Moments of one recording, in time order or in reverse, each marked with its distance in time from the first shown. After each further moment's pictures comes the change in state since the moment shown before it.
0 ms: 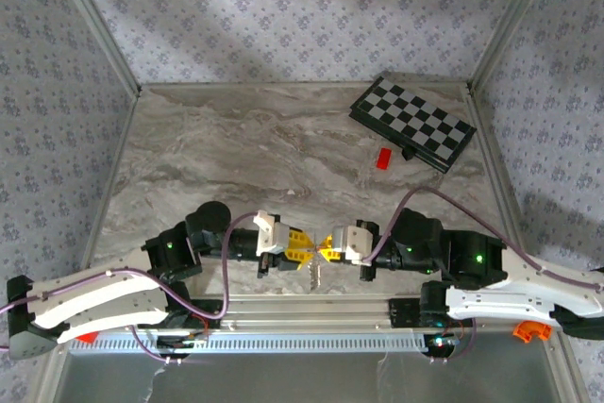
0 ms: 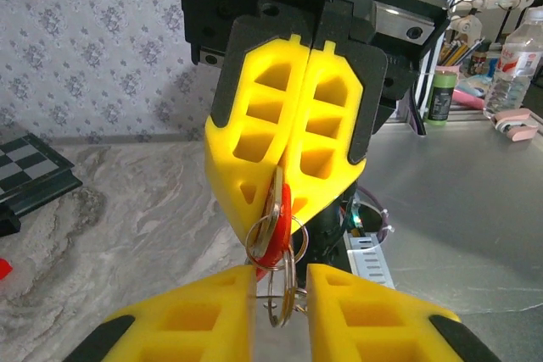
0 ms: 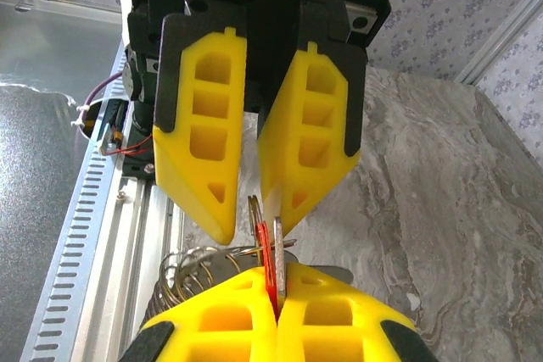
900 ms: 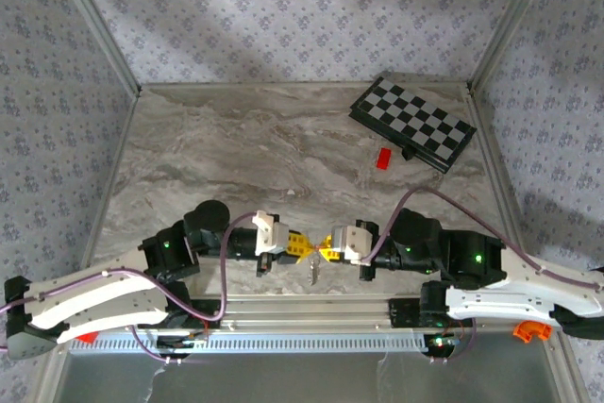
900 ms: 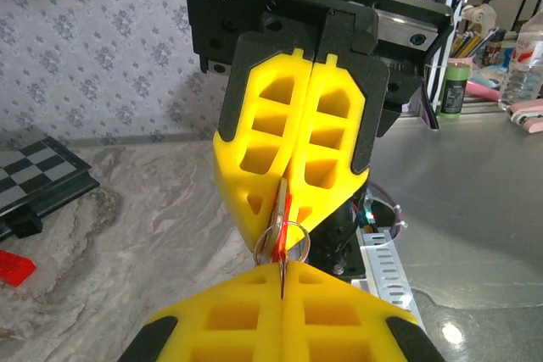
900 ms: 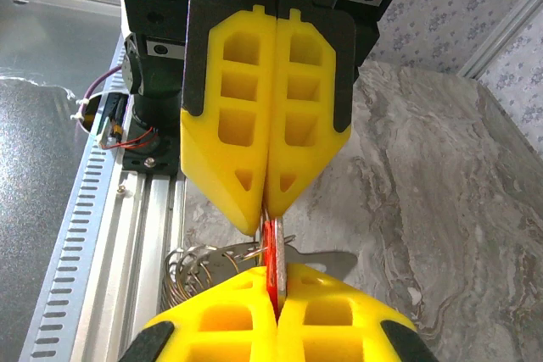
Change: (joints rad) left arm 0.000 -0.012 0.031 -0.047 -0.036 0.039; right arm 0.001 0.003 0.000 0.002 0.005 0.000
